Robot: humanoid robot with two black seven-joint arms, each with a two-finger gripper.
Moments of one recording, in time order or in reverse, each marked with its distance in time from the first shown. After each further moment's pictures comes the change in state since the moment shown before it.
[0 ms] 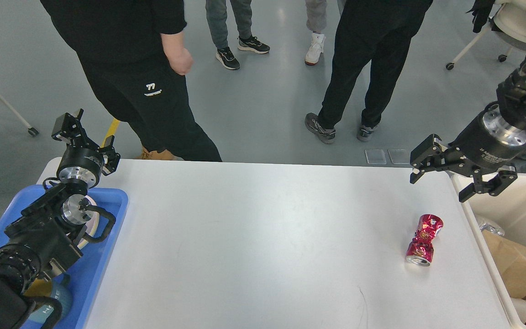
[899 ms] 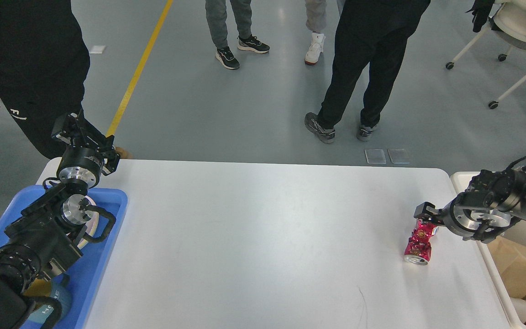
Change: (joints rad) left arm 0.000 0.000 0.000 0.000 0.000 0.000 0.000; right arm -0.520 0.163 0.045 -0.225 -0.039 -0.608 0.002
